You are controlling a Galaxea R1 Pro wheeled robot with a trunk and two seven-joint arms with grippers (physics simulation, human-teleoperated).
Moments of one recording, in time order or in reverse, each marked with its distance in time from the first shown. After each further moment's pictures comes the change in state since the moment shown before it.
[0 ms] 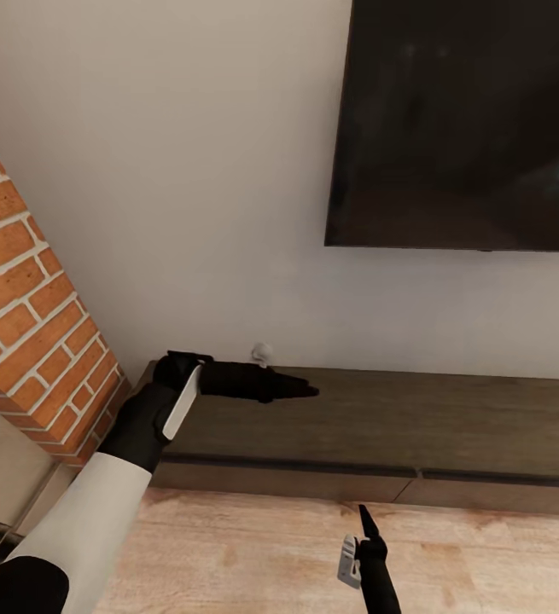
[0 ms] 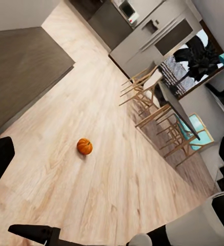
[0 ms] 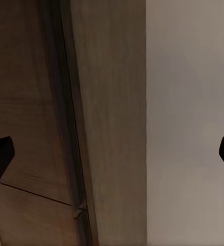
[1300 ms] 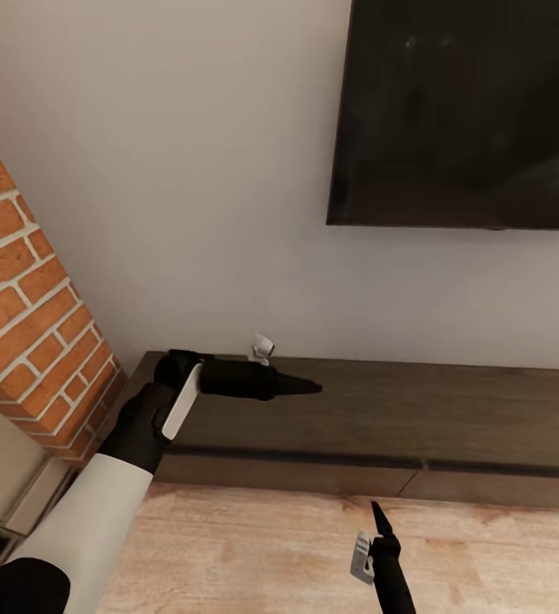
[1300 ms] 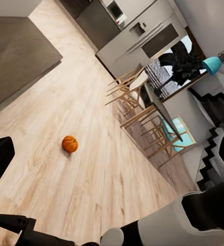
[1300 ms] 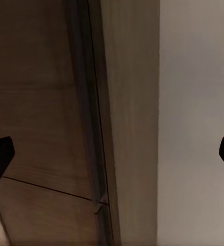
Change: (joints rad) left arm 0.003 -0.007 -0.001 -0.025 0.058 0.080 -0.003; right arm 0.000 -0.044 -0.010 -0.012 -0.013 -0.039 -0.011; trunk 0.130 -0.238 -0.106
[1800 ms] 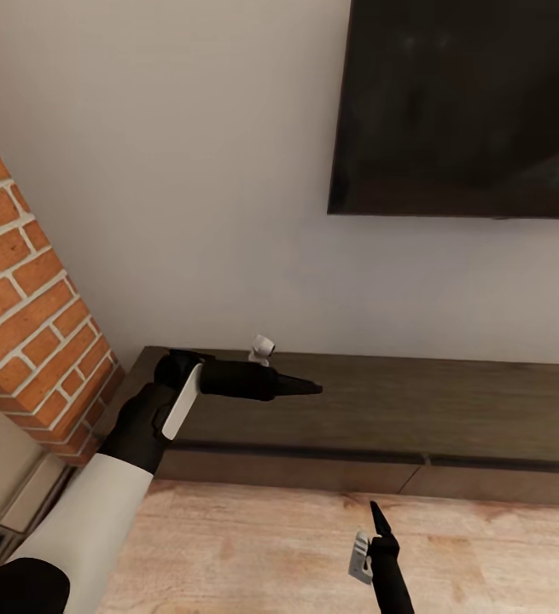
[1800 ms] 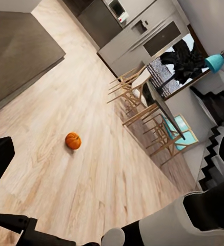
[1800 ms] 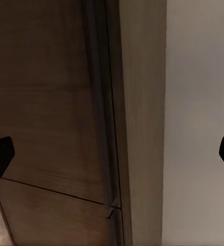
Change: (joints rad) left arm 0.000 0.001 -0.002 -0.001 -0.004 0.001 0.001; right arm 0.000 0.006 0.003 0.002 -0.001 0.003 -0.012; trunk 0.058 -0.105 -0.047
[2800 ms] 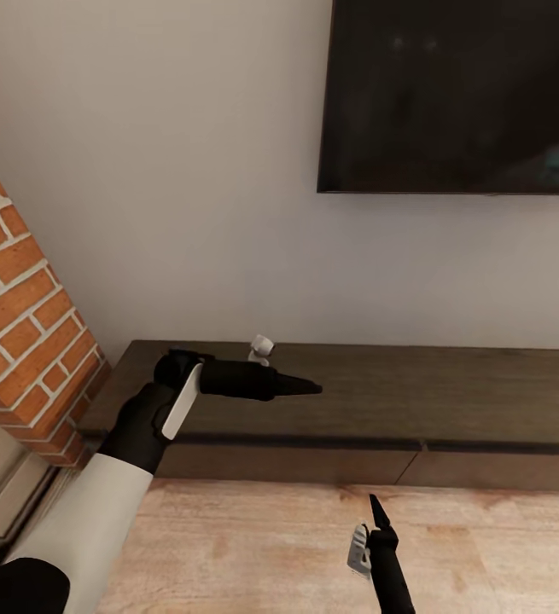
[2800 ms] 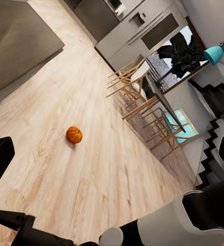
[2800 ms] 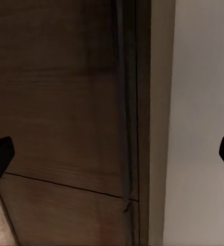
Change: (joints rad) left arm 0.000 0.000 0.000 0.000 0.002 -0.002 -0.002; right arm -0.016 0.004 0.000 -0.004 0.003 0.029 -0.015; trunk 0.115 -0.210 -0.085
